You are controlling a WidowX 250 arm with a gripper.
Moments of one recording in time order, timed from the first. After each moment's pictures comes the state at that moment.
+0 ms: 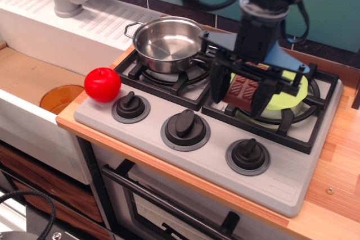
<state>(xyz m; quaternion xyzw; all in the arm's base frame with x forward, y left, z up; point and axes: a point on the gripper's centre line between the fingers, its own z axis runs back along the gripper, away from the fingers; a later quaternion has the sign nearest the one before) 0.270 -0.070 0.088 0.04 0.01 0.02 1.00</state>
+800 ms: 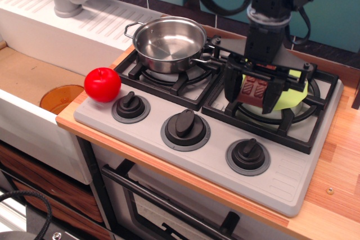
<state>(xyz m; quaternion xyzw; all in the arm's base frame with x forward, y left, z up) 0.300 -0.079 0.060 0.01 -0.01 0.03 1.00</state>
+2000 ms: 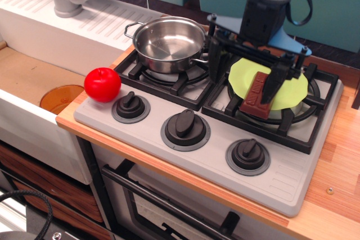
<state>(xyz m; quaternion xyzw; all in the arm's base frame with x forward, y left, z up) 0.290 -0.065 0.092 0.04 0.02 0.00 1.00</state>
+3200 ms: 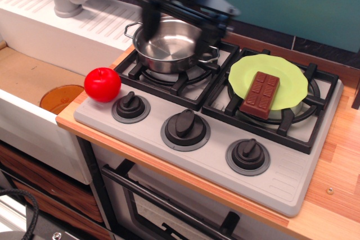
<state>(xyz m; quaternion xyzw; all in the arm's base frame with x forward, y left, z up) 0.281 0.007 0.122 0.10 0.00 0.03 0.99</state>
